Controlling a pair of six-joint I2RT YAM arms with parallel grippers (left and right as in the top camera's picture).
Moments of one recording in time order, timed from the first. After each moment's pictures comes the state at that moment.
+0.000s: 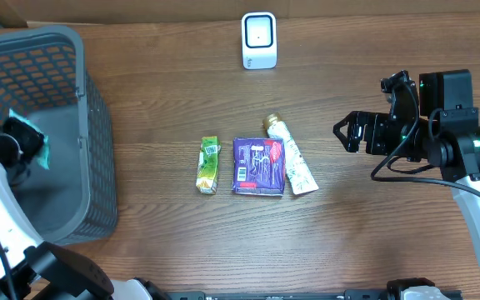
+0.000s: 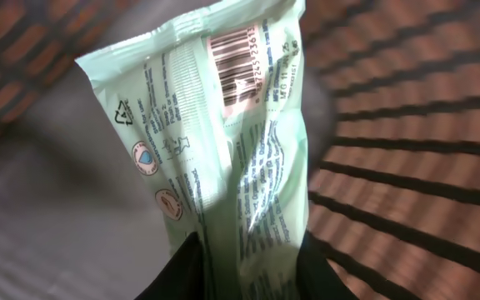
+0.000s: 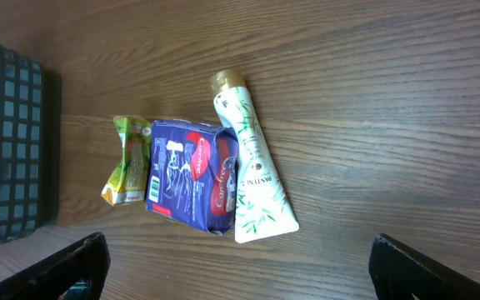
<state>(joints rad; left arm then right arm) 0.73 1.61 1.51 -0.98 0.27 -0.28 0.10 1.29 1.33 -1.06 -0.41 0.20</state>
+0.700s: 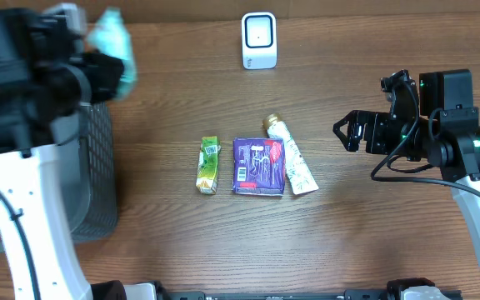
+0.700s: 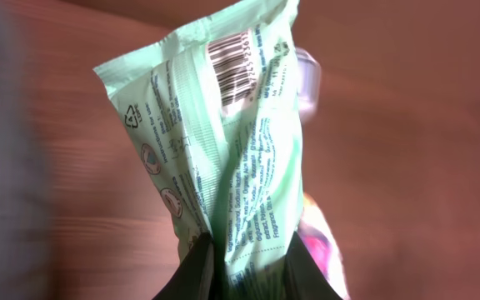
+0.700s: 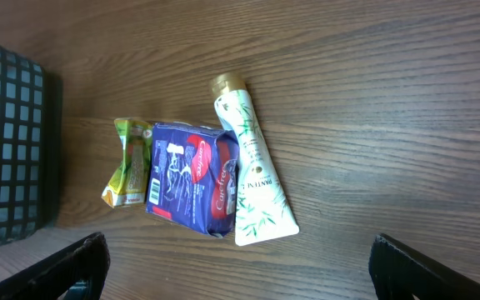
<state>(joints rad) 0.13 1.52 2.01 -1.31 0.37 -0.17 0.10 1.29 1.33 -1.05 -0.41 0.20</state>
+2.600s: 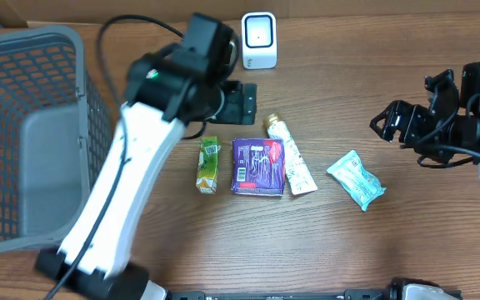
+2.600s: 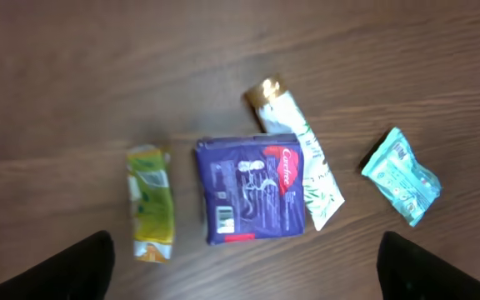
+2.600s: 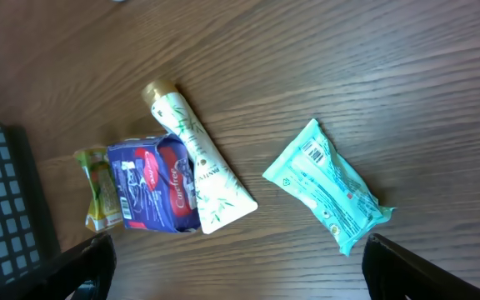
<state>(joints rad) -0.42 1.67 1.95 -1.37 0.06 -0.33 -0.12 1.37 1.43 -1.23 -0.41 0.23</state>
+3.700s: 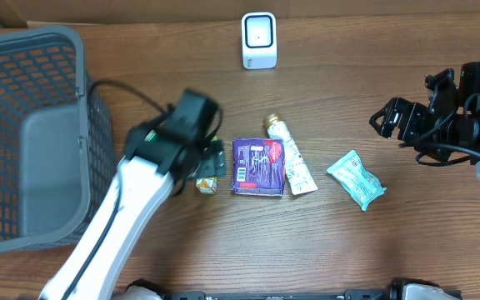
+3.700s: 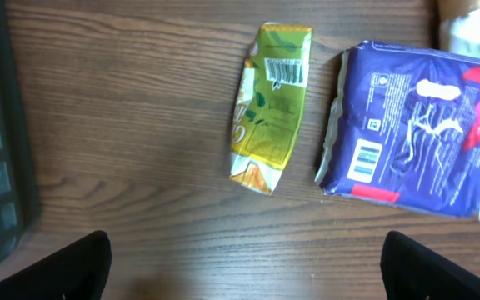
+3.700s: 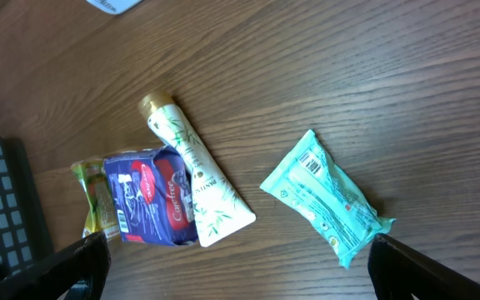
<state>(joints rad) -0.38 1.34 1.25 -1.18 -0.14 -0.50 -0.12 1.37 1.40 -1.18 -0.40 0.25</state>
